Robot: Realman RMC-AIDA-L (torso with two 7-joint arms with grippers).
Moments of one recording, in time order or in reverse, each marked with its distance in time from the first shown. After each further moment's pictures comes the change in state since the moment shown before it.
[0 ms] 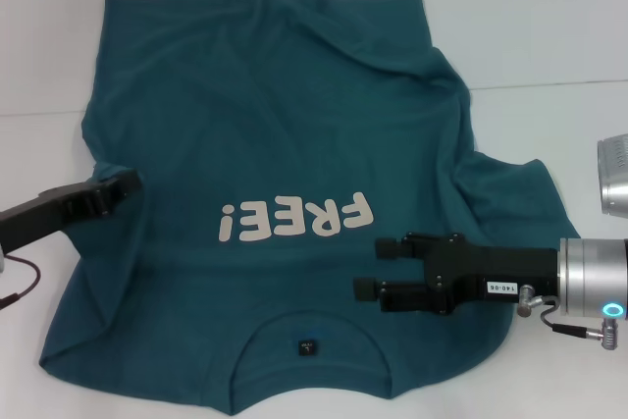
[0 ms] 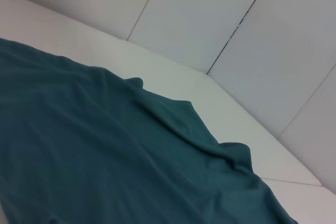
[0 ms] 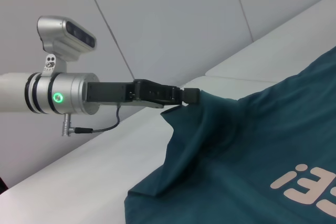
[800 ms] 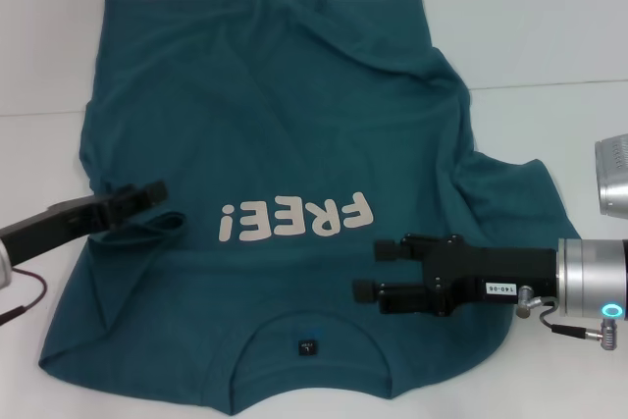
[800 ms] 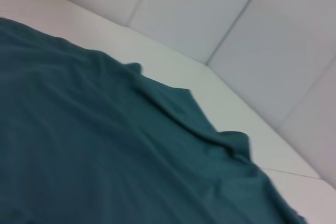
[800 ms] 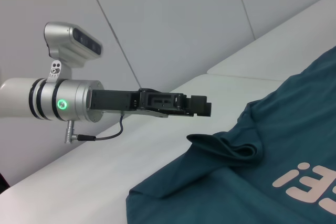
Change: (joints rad) left arm -0.001 0.005 0.007 -0.053 0.000 -0.017 0.010; right arm 0.001 0.000 -0.007 0.000 0.000 0.000 0.002
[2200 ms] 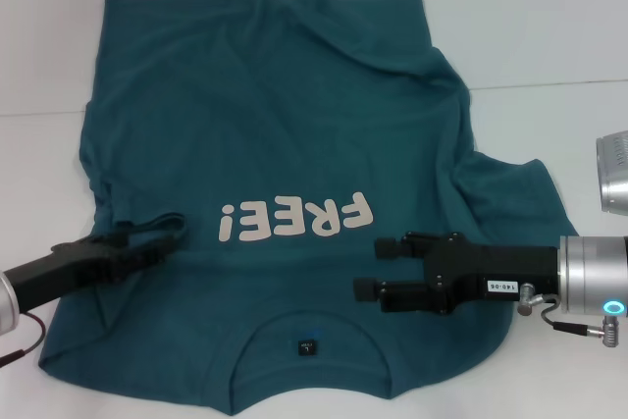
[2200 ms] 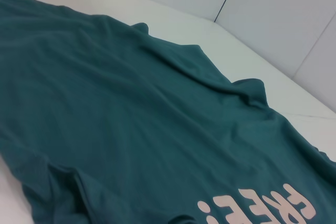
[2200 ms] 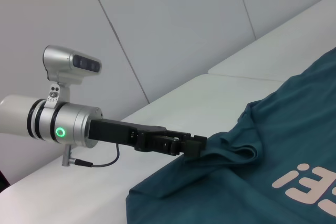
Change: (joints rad) left arm 0.061 -0.007 0.092 -0.023 0.011 -0.060 0.138; right arm 0.001 -0.003 -0.005 -0.009 0.000 -0.004 0.006
